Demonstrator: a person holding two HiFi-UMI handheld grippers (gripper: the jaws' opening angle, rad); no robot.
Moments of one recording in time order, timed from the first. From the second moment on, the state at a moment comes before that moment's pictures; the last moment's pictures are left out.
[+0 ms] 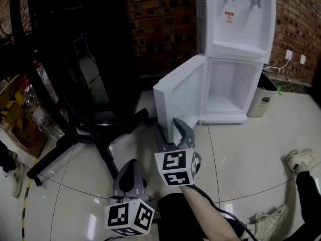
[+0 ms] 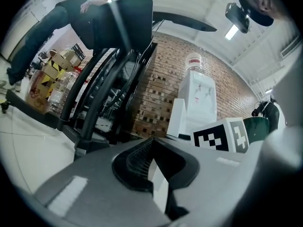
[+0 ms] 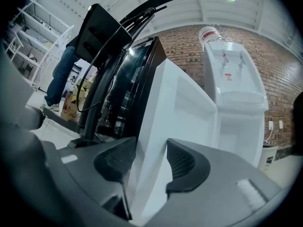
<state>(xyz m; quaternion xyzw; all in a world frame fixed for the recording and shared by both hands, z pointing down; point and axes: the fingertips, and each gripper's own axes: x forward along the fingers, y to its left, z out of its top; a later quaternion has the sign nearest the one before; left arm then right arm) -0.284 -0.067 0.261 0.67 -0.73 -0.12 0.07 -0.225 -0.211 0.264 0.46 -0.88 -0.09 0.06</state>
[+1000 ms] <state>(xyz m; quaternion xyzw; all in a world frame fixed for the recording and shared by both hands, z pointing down) -0.142 -0.076 0.197 0.76 -0.64 -0.13 0.04 -0.032 -0.181 0.266 0.57 -0.81 -0.06 0.07</state>
